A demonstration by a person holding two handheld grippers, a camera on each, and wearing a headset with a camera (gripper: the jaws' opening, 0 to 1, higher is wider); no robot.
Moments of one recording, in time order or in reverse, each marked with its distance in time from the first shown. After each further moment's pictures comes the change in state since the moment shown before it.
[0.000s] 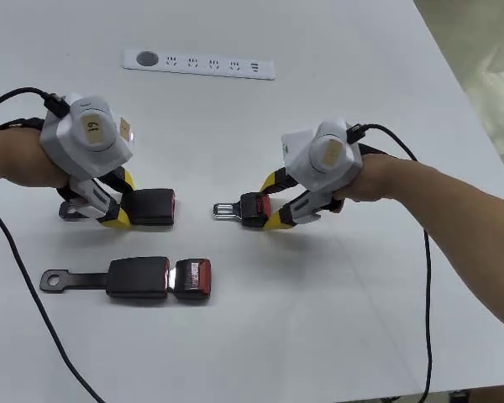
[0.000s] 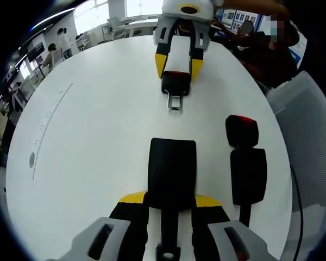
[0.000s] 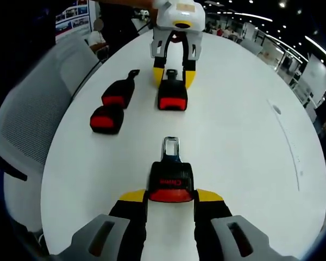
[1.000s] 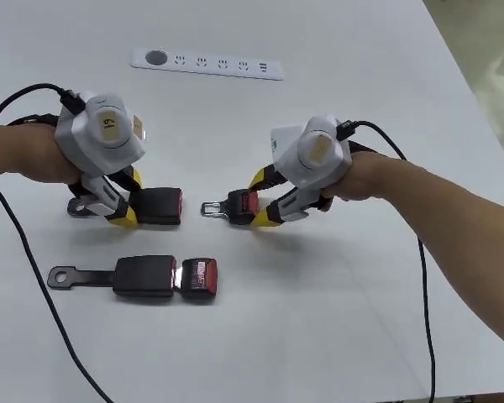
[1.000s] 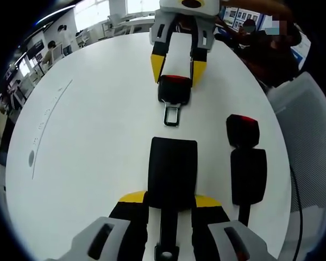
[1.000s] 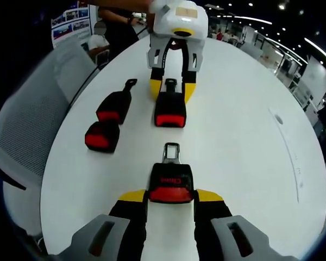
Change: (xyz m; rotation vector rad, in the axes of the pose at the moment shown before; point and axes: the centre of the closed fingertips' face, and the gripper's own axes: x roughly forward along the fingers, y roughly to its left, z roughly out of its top) left arm -0.001 -0.002 0.001 -0.010 0.029 -0.004; right arm 0.010 -0.006 0.028 -0.001 -0.036 0.000
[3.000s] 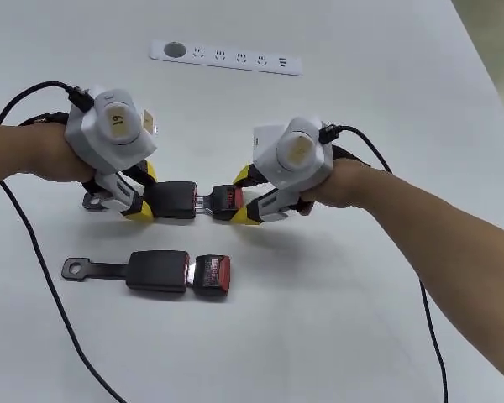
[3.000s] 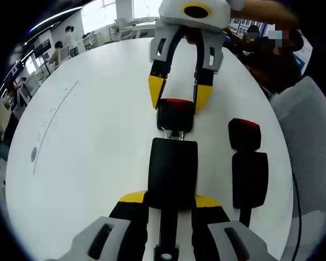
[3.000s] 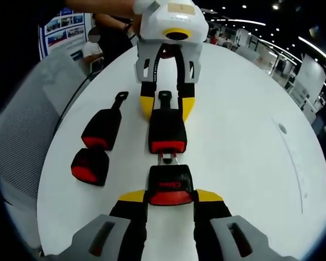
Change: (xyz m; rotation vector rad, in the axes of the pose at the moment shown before) left arm 0.002 0.005 -0.002 -0.025 -0.050 0.026; right arm 0.032 -0.001 0.038 0.040 -0.053 -0.025
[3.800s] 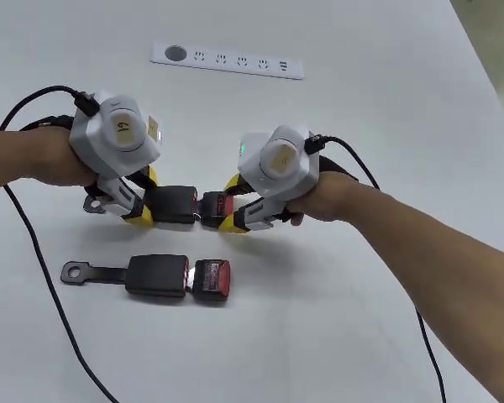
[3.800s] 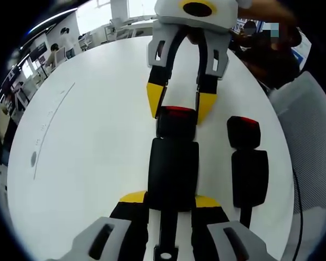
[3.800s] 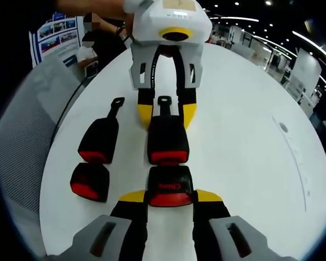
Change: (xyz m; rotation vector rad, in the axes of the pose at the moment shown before) left arm 0.001 -0.003 0.002 0.026 0.014 0.000; right arm 0.007 0.006 0.012 0.048 -0.003 -0.017
